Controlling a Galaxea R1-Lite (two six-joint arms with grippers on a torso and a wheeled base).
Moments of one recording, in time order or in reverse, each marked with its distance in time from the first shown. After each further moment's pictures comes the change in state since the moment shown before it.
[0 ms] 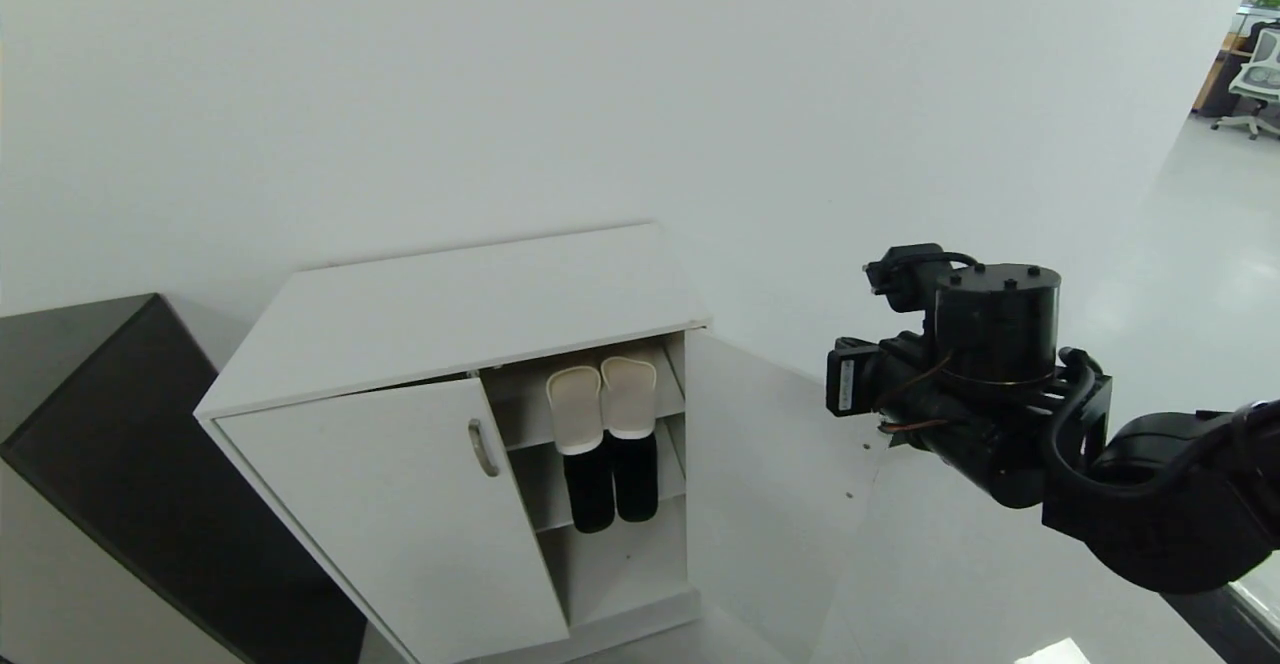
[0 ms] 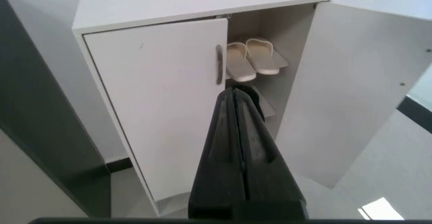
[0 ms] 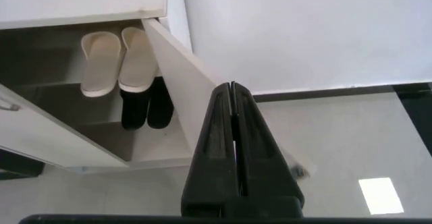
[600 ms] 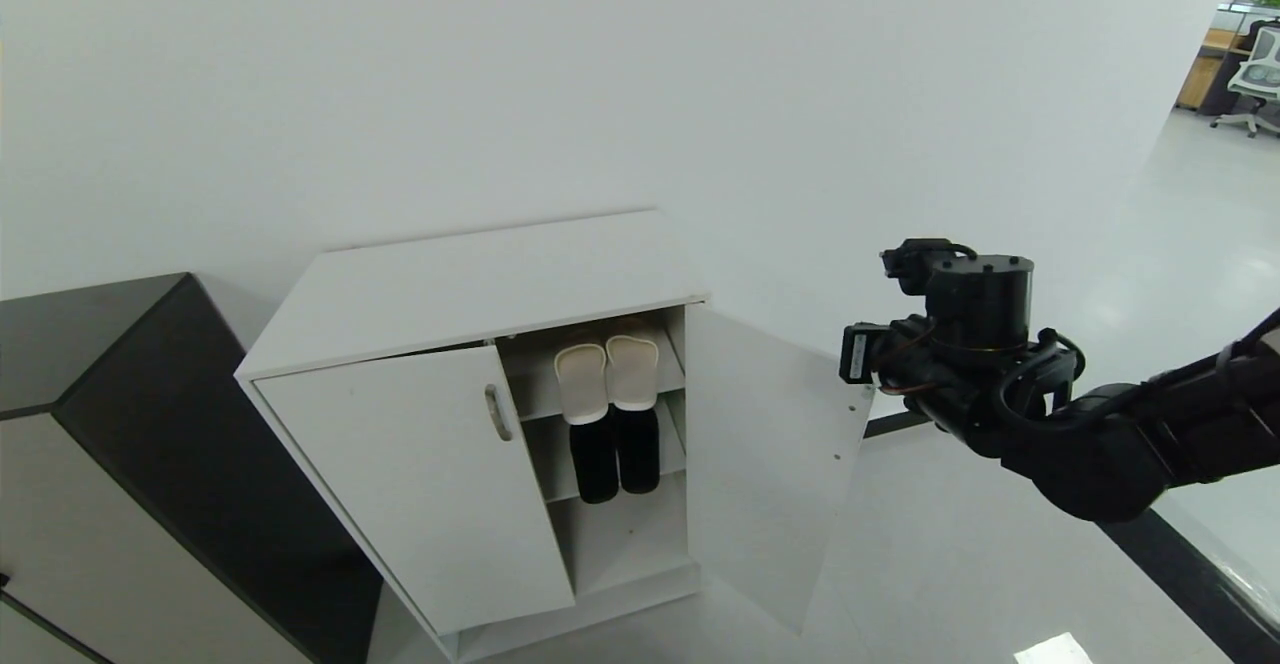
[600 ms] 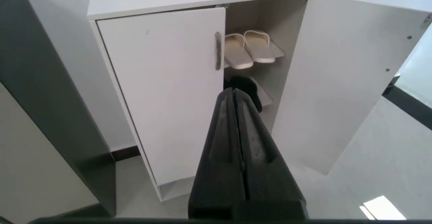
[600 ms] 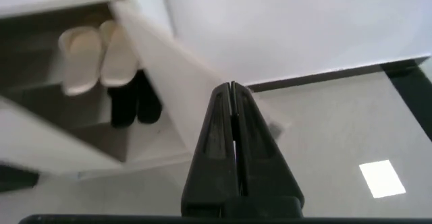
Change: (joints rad) left arm 0.000 0.000 0.000 0.000 0.000 0.002; right arm -0.130 0.118 -0.101 -0.029 0.043 0.029
